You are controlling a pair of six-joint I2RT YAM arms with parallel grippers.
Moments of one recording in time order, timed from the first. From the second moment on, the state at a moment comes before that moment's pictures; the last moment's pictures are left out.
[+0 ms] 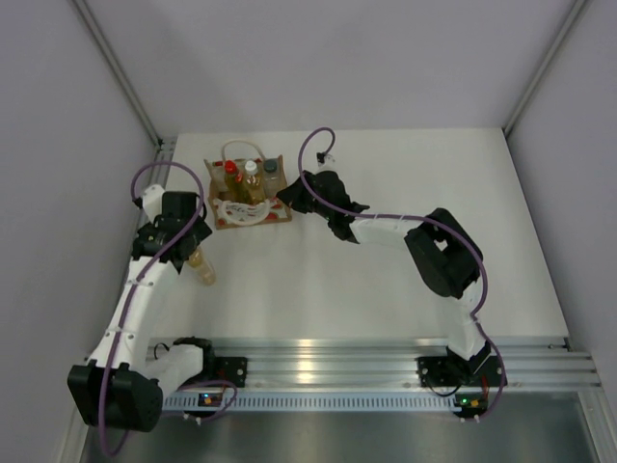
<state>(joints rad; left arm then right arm) -0.09 1.04 0.98 -0.79 -0.52 -0.67 0.75 2.06 1.37 0.43 0.01 0.91</state>
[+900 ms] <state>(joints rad) -0.12 1.52 1.66 -0.76 -0.12 -0.34 0.75 2.06 1.37 0.43 0.01 0.91</state>
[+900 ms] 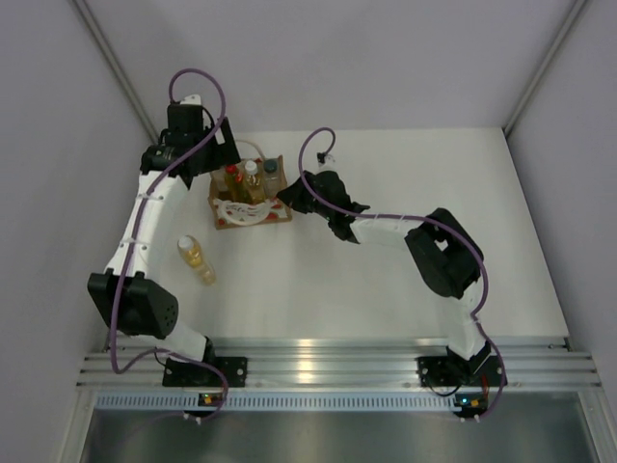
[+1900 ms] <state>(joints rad) -0.15 1.82 1.82 -0.78 -0.22 -0.26 0.75 2.05 1.36 0.42 0.01 0.89</state>
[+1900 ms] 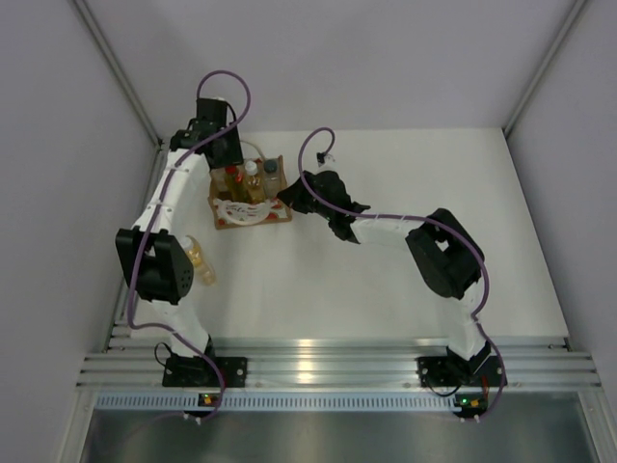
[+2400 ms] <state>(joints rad) -0.17 1.89 1.88 -0.84 -0.24 -0.25 0.75 2.04 1.35 0.42 0.01 0.89</state>
